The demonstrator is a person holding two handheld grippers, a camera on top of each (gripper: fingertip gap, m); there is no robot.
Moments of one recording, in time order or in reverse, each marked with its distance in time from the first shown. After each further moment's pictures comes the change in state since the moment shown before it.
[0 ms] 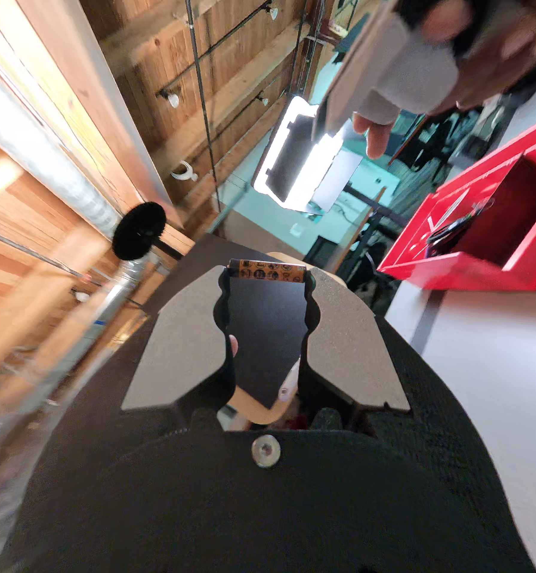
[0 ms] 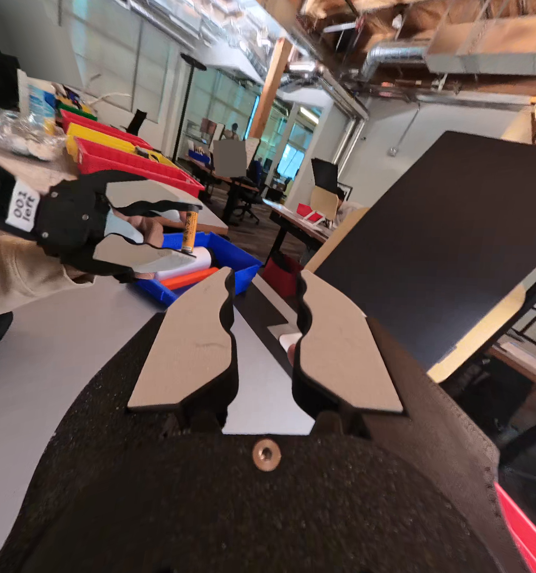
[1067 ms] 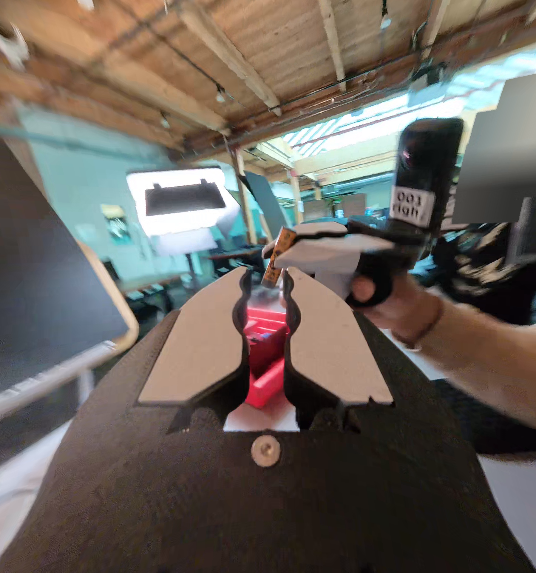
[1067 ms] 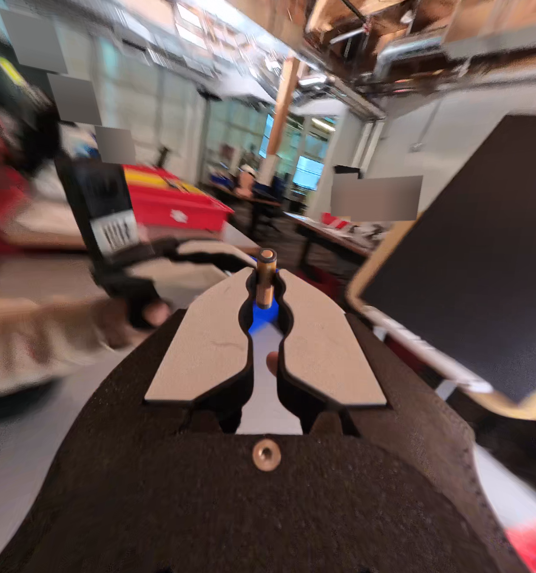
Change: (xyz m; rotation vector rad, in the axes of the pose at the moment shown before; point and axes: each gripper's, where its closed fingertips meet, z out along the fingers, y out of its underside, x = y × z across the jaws) left arm 0.009 -0.041 0.001 0.245 0.337 -0.995; right arm -0.055 -0.013 0.043 0.047 -0.038 0.118
